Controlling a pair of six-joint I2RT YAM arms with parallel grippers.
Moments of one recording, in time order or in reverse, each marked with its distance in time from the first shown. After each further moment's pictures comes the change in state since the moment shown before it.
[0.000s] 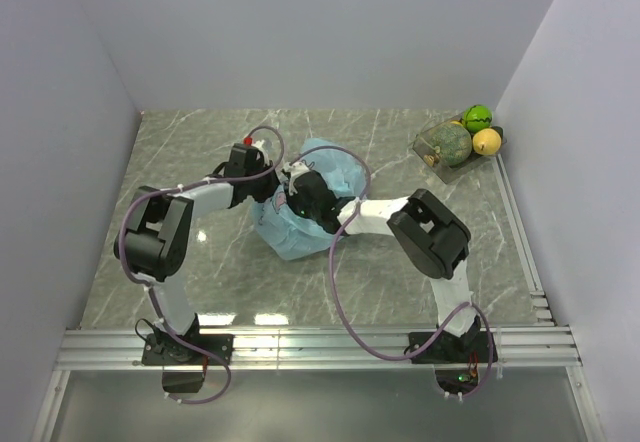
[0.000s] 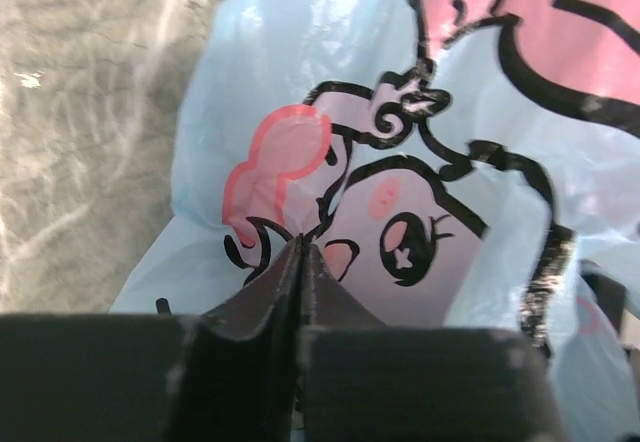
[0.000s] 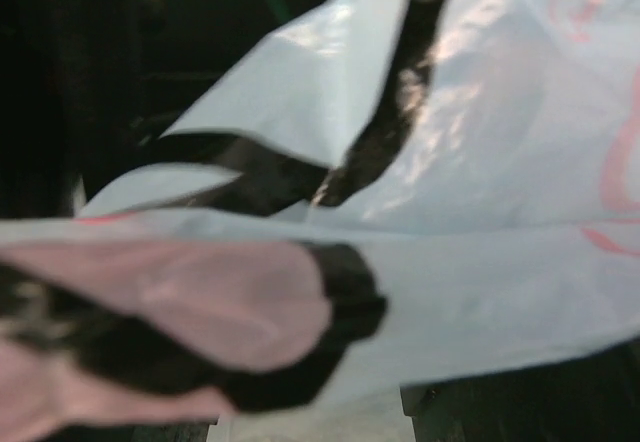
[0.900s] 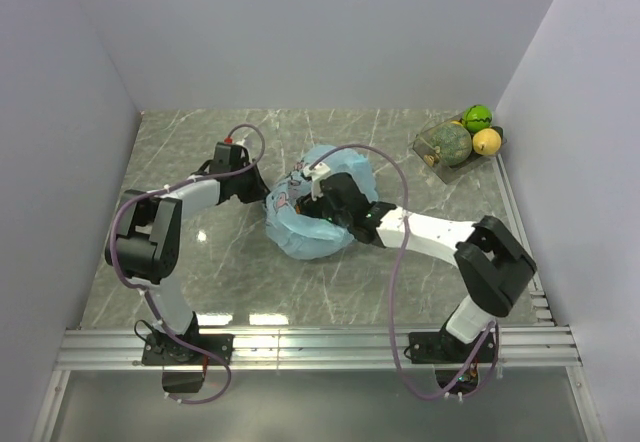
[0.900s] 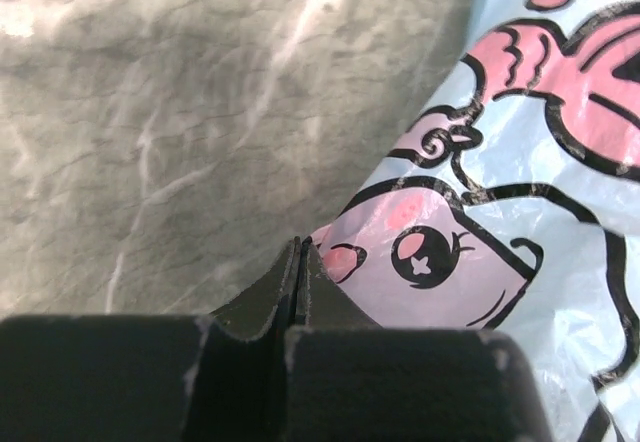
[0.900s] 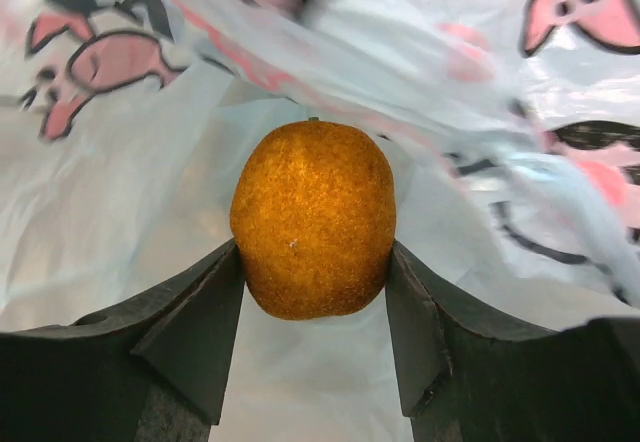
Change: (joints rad) left arm 0.097 -0.044 -0.006 -0.097 -0.014 -0.048; right arm -0.003 -0.408 -0.226 -0.159 0.016 -0.168
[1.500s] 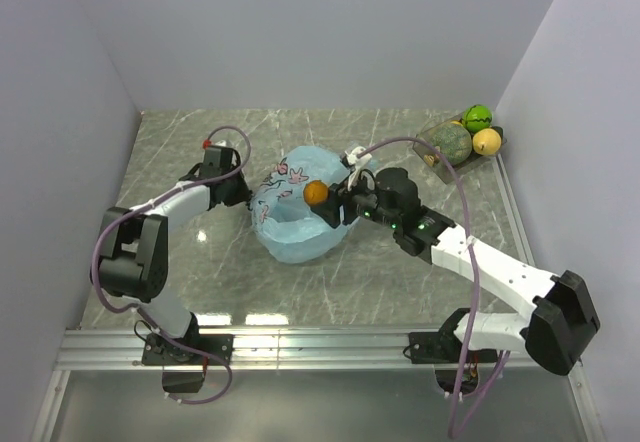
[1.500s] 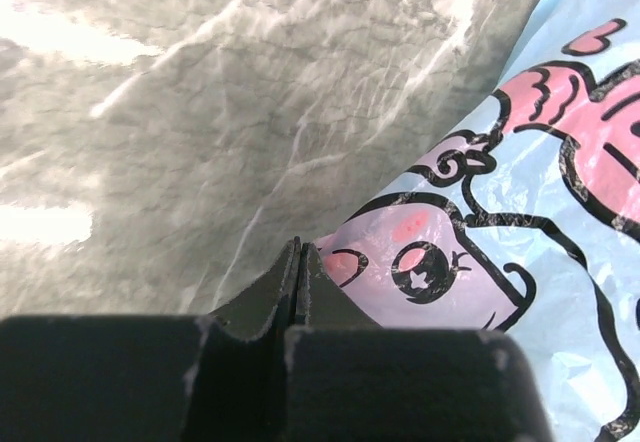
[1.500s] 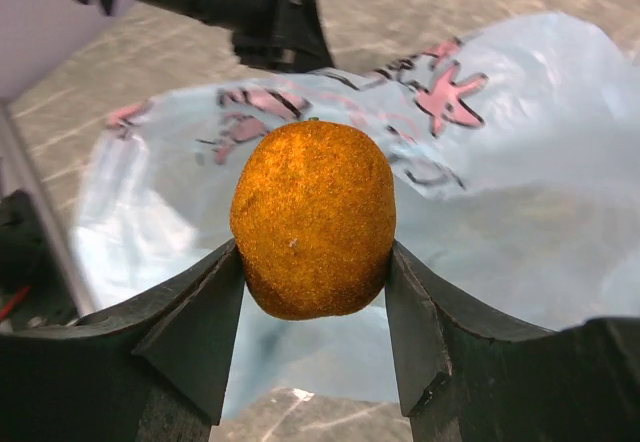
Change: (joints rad) left arm 0.017 -0.129 -0.061 -0.091 -0.247 -0.032; right arm -0.079 -0.422 -0.136 0.055 -0.183 0.029
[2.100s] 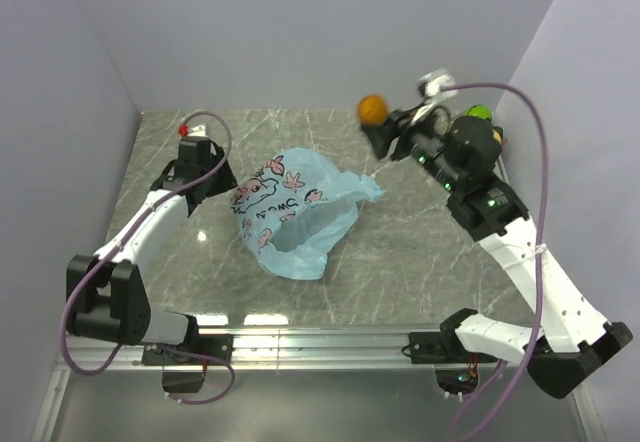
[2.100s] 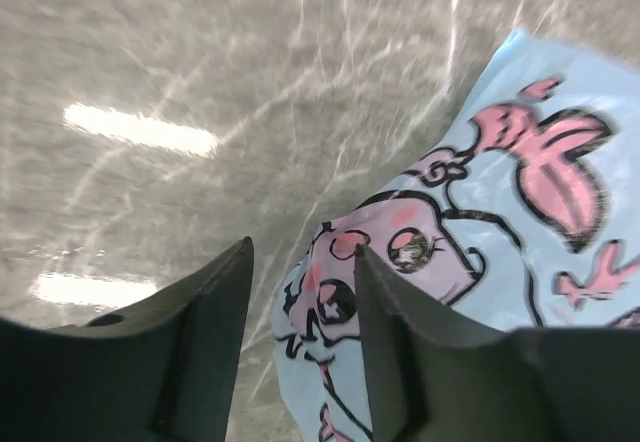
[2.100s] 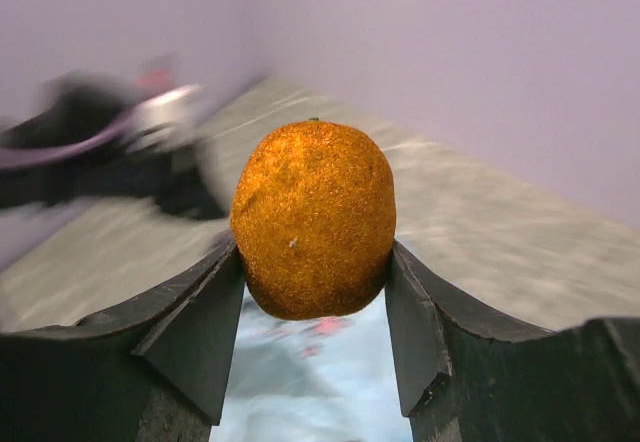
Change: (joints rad) left arm 0.040 -0.256 0.014 -0.150 -0.112 0.119; right arm -0.156 -0.117 0.448 -0.290 0.066 -0.050
